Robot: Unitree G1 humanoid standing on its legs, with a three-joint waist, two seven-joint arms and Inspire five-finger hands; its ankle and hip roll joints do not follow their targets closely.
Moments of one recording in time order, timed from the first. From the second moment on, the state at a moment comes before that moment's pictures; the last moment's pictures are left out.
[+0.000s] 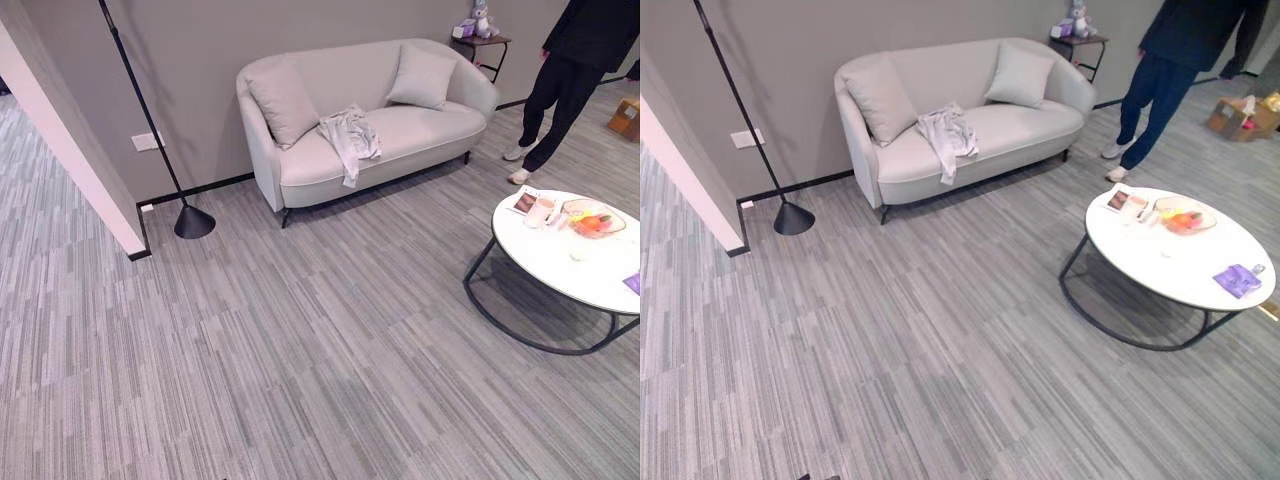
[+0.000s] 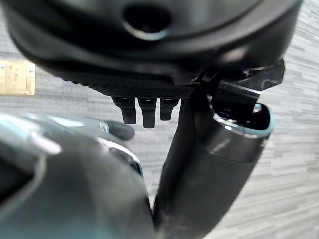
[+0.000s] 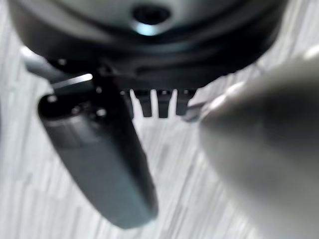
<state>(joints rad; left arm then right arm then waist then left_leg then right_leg) 0.07 0.15 0.02 1.37 -0.55 -0.17 -0.02 0.13 -0.15 0.08 1.20 0.81 -0.07 0.01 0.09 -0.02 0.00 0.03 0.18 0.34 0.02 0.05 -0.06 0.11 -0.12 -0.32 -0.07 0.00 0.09</state>
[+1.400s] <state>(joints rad) 0.00 0.16 -0.19 1.40 -0.45 -0.13 0.01 -0.09 -0.14 0.19 1.17 0.75 -0.06 0.05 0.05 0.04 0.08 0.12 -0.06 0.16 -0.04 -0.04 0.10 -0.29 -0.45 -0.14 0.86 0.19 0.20</state>
